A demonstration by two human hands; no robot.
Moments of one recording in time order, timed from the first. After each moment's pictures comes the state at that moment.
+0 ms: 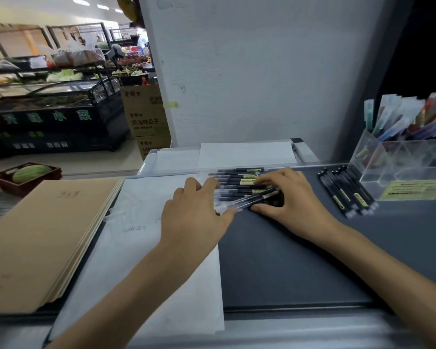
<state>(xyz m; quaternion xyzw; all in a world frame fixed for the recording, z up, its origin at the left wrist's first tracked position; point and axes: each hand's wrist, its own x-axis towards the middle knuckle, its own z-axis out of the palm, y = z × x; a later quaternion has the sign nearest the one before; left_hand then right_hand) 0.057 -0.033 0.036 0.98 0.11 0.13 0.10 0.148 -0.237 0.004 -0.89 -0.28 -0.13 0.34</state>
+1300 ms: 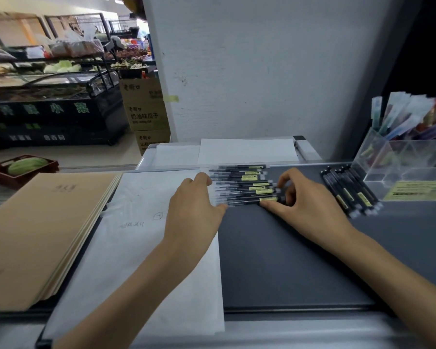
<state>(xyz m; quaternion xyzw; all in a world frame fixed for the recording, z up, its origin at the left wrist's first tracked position) 0.071 -0.027 0.021 0.94 0.14 0.19 0.26 0.141 -0.250 0.004 -0.93 -0.20 -0.13 0.28</state>
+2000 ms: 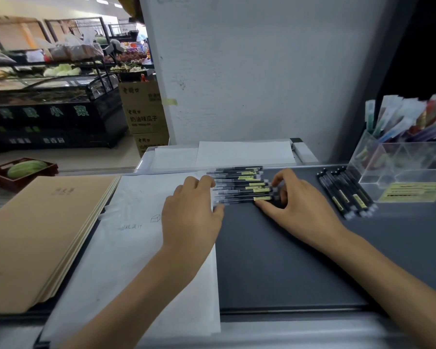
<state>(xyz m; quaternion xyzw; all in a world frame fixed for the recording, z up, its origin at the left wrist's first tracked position) 0.063 -0.036 0.021 0.95 0.11 0.25 0.14 0.144 -0.245 0.003 -0.92 -0.21 -0.14 0.28</state>
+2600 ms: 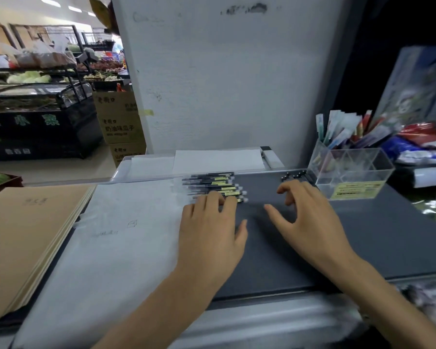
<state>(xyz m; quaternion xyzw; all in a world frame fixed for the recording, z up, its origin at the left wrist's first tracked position) 0.035 -0.104 0.019 0.96 -0.04 0.26 0.07 0.086 -0.300 0.016 -0.91 -0.17 -0.26 0.27</state>
